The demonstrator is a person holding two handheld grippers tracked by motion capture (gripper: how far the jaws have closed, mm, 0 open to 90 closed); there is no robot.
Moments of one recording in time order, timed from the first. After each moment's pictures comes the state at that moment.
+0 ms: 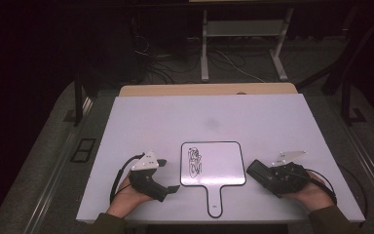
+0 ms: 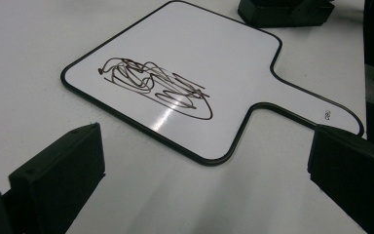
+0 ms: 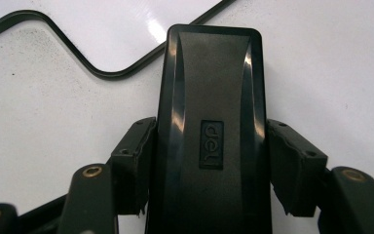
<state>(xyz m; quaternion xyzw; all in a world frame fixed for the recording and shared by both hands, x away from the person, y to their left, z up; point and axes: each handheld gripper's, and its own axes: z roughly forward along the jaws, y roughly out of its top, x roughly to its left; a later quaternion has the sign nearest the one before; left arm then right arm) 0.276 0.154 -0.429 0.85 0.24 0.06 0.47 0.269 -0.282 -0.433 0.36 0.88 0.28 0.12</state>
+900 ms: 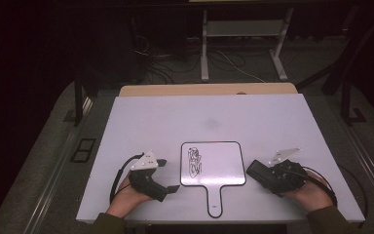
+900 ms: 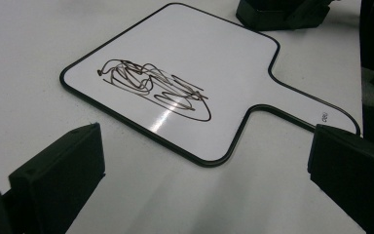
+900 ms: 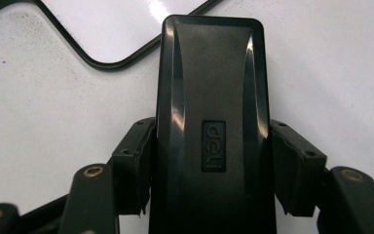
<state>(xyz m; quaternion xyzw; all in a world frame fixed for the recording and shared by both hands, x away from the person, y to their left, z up) 0.276 0.155 -0.429 0.85 0.24 0.06 0.47 0.276 -0.276 -0.431 0.35 0.90 0.24 0.10</state>
